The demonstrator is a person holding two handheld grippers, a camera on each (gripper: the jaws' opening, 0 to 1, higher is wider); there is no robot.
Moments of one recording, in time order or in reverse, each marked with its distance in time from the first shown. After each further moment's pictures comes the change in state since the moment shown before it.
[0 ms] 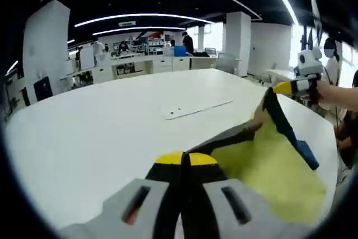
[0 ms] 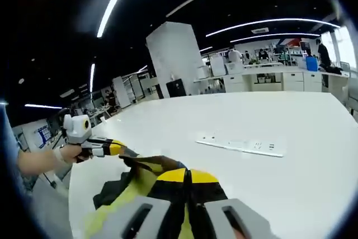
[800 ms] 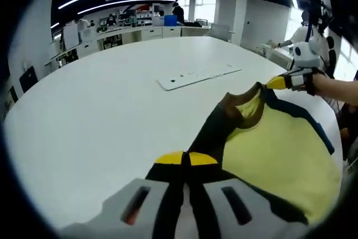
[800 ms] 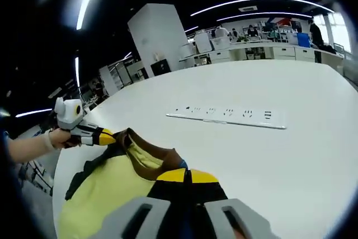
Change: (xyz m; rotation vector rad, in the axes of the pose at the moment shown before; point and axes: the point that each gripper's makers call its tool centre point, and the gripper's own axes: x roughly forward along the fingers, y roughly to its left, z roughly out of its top) left arm 0.062 0.015 -0.036 0.012 0.197 -0.087; right arm 0.059 -0.063 -0.054 0.066 0.132 -0.082
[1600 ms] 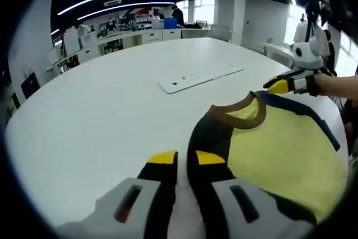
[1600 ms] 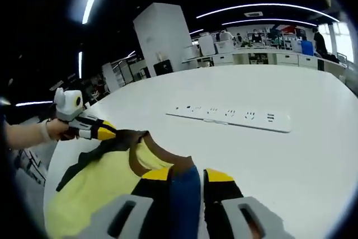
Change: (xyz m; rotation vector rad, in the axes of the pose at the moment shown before) left arm -0.001 0.003 0.008 0.049 -0.016 0.018; right arm -0.002 0.010 -0.002 -0.093 -0.055 -0.002
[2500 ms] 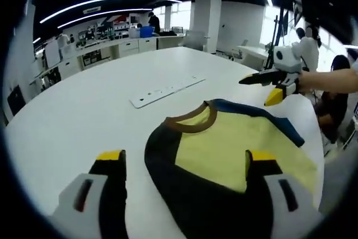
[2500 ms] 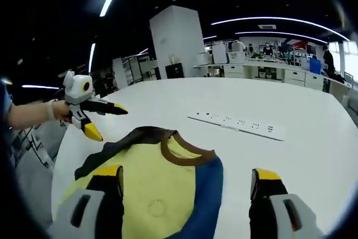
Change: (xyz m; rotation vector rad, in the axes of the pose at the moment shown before) left arm -0.070 -0.053 0.021 0.067 -0.061 -0.166; right arm -0.074 0.047 0.004 -0.088 -0.007 0.038
